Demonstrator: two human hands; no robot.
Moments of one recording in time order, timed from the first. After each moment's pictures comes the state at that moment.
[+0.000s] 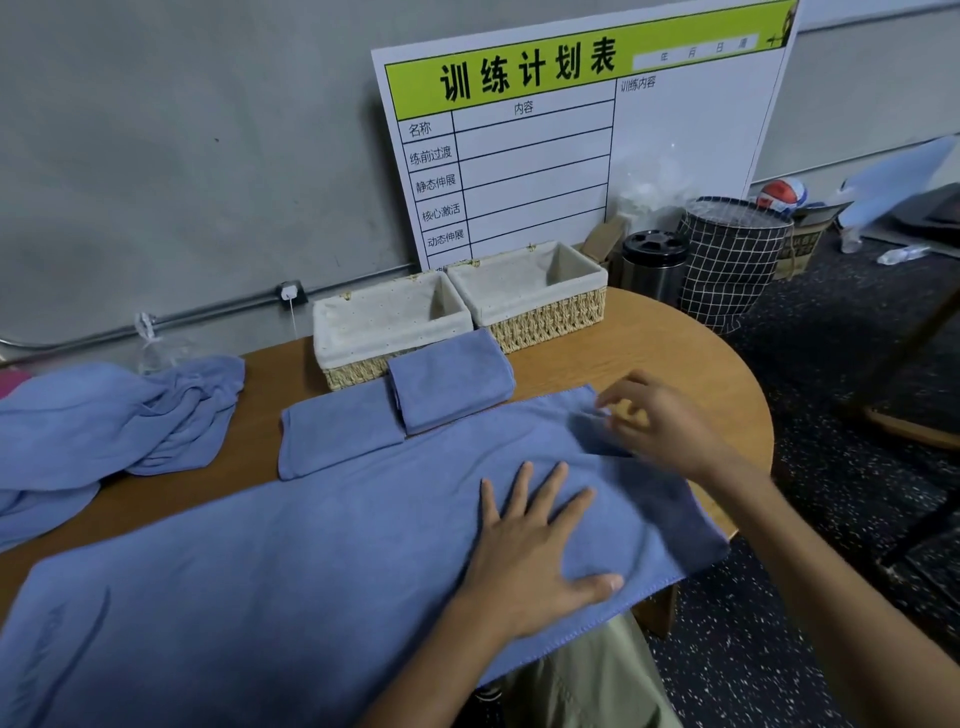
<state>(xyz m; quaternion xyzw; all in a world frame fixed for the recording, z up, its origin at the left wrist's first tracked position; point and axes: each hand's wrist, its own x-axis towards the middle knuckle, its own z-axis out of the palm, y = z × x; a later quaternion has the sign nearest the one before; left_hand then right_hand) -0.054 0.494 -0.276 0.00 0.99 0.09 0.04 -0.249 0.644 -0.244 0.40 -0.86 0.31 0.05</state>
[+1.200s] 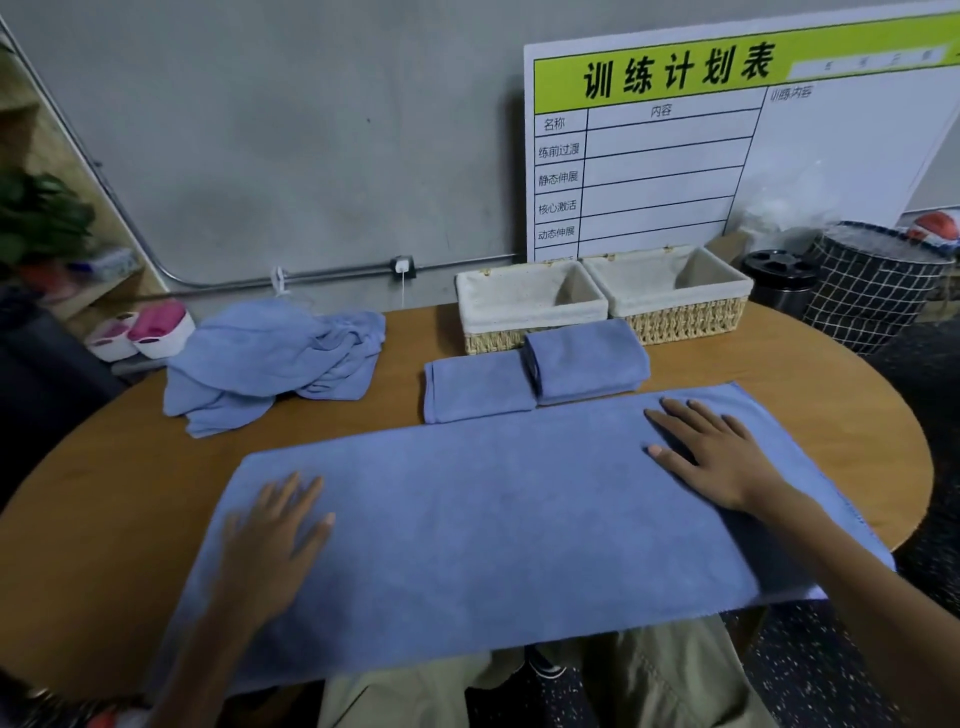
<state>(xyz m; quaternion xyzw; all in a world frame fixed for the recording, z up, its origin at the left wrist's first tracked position) 0.201 0.220 -0.293 -0.39 0.91 0.10 -0.09 -0.208 0.580 -0.282 0.41 -0.91 0.08 -0.04</state>
